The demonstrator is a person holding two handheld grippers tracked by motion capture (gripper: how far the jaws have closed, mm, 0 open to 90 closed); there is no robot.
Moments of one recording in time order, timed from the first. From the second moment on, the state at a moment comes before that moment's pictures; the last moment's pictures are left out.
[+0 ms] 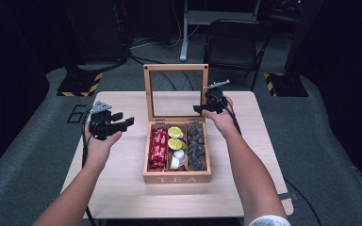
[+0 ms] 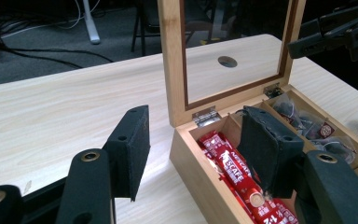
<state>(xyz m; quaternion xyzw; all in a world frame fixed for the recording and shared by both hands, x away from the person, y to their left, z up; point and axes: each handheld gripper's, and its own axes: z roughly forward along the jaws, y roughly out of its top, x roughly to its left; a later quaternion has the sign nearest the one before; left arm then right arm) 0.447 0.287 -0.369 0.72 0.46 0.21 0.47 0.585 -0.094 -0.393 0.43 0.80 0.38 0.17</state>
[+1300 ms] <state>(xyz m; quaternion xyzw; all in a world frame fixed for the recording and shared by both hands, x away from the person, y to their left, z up) 0.441 0.298 -0.368 0.71 0.48 0.22 0.47 0.587 -0.097 -0.383 0.44 0.80 0.36 0.19</state>
